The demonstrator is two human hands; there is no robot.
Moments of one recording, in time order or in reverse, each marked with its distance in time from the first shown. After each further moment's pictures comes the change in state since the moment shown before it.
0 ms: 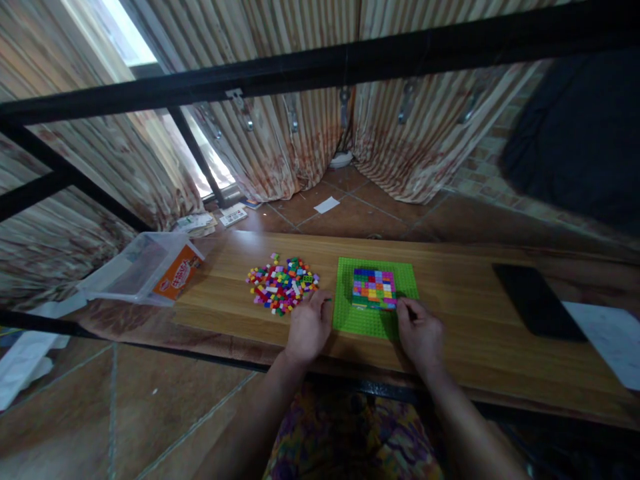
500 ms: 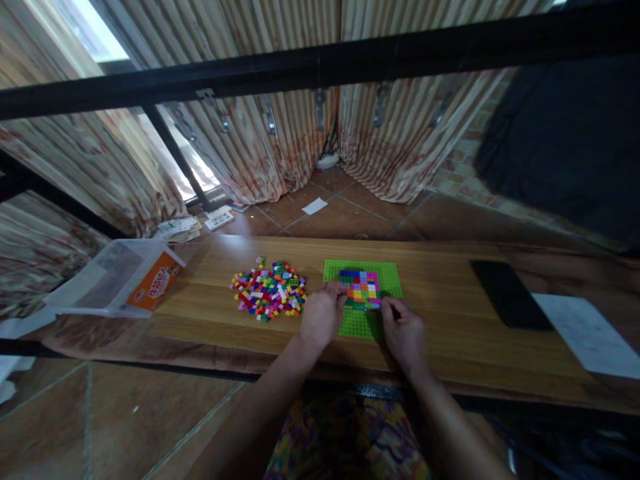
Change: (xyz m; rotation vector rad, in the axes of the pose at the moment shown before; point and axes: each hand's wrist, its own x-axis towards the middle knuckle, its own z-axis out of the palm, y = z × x) left_hand 0.034 0.028 0.038 0.029 -0.145 0.035; right_hand 0.001 -0.003 -0.001 0.013 -0.028 0.010
